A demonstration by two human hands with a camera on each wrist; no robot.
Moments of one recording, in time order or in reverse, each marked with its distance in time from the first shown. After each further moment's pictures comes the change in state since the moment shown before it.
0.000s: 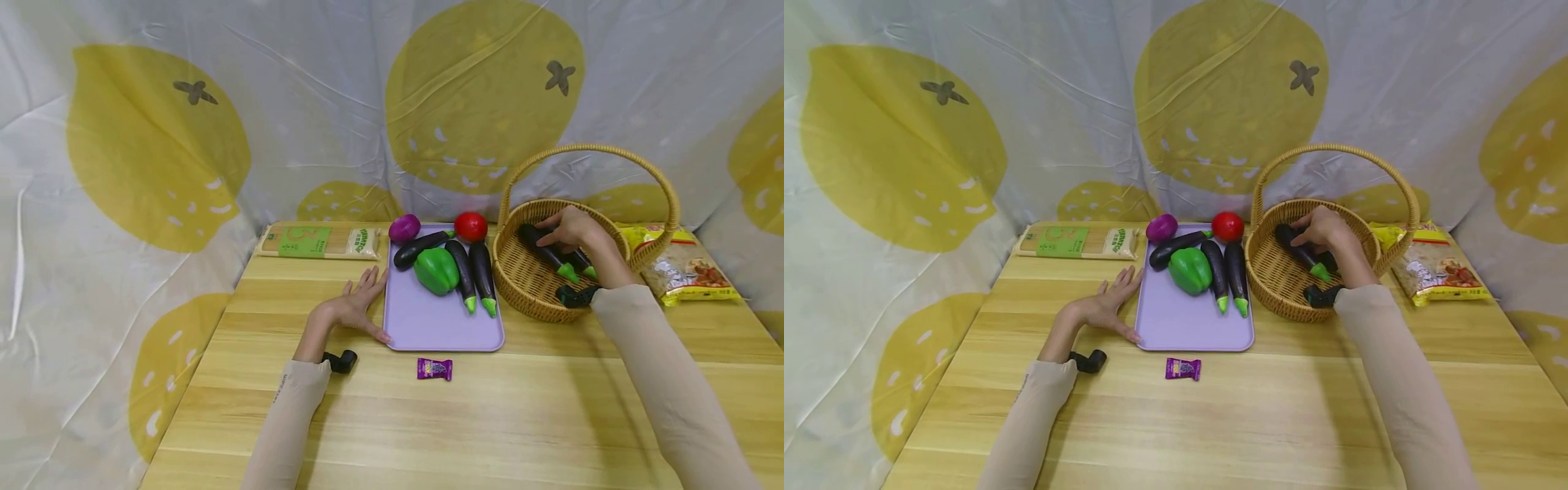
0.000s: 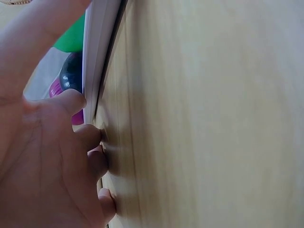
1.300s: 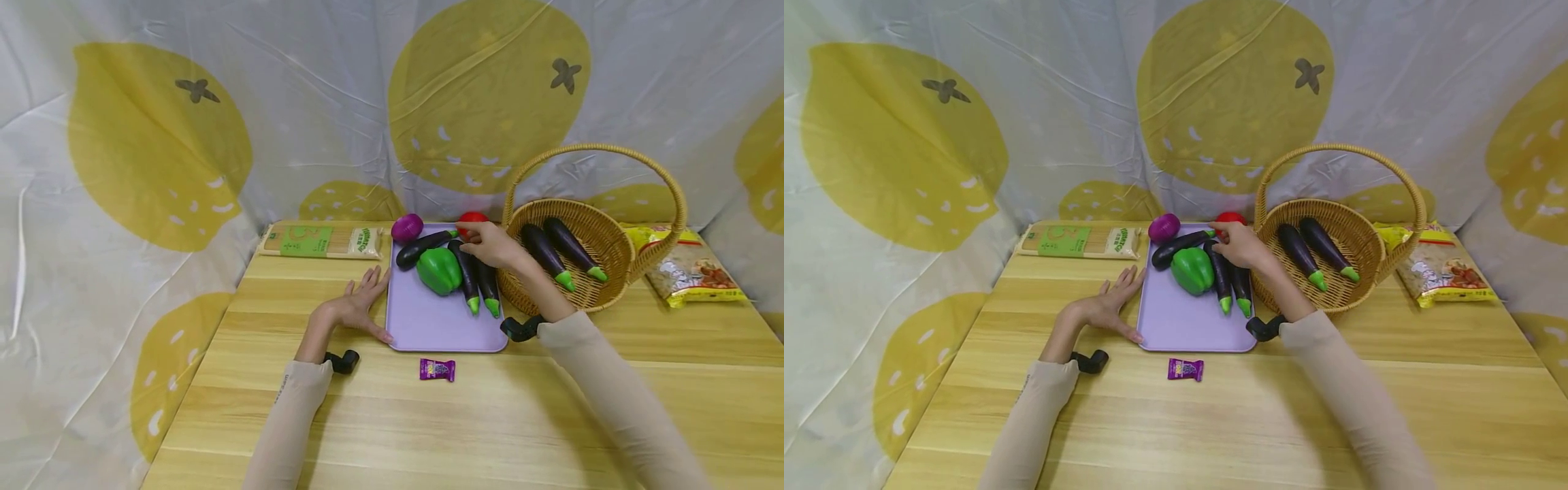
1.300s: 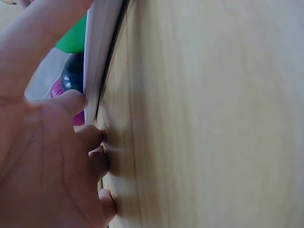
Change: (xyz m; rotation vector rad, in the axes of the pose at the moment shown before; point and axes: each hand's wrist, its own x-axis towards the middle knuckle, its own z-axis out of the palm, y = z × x) left_hand -0.002 0.002 -0.001 0.005 0.006 0.008; right_hand -0.001 -0.111 0.093 0.147 0.059 -0.402
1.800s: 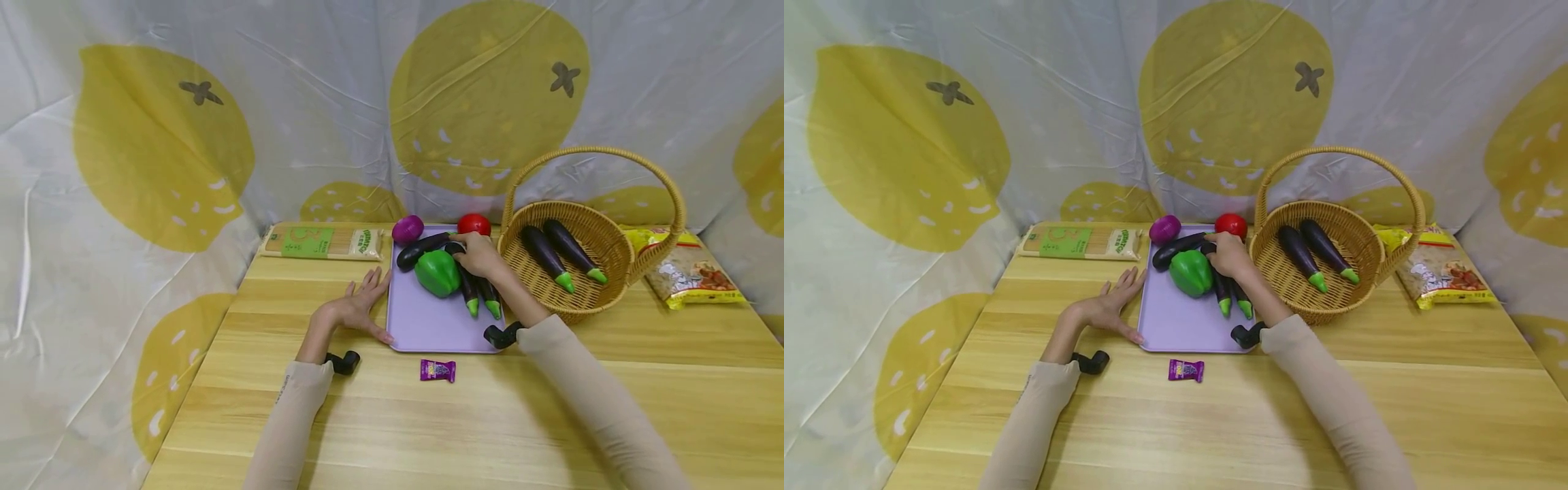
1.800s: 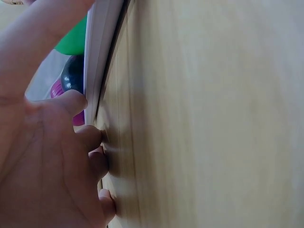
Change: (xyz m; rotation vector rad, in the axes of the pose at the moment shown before) left_hand 0.000 -0.001 0.000 -0.008 0.002 0.001; right_hand 0.014 0.000 0.034 -0.166 0.127 0.091
